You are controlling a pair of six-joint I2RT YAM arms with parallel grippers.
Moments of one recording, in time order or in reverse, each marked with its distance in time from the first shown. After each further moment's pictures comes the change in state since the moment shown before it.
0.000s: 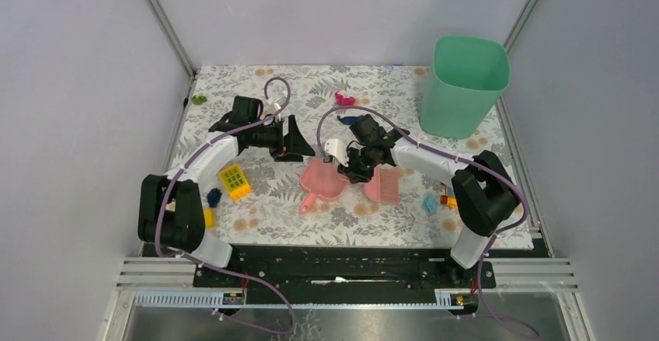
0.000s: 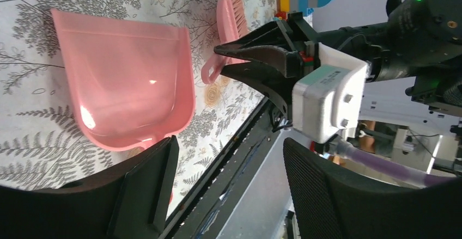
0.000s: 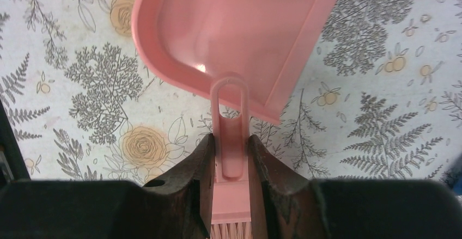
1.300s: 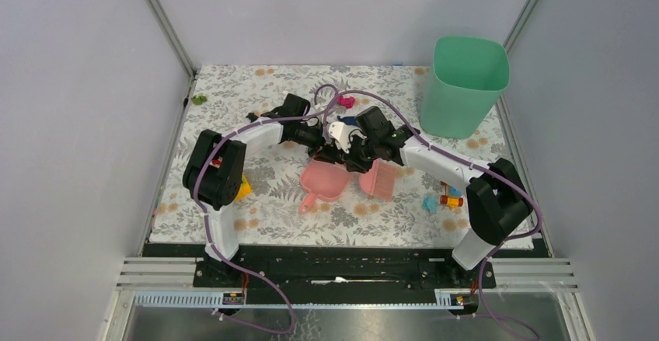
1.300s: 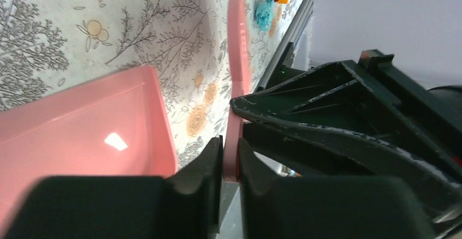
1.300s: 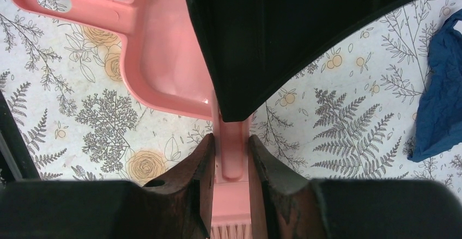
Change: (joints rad) left arm -0.218 0.435 0.224 0.121 0.090 -0.079; right arm -0.016 -0.090 0.006 0.106 0.031 0.204
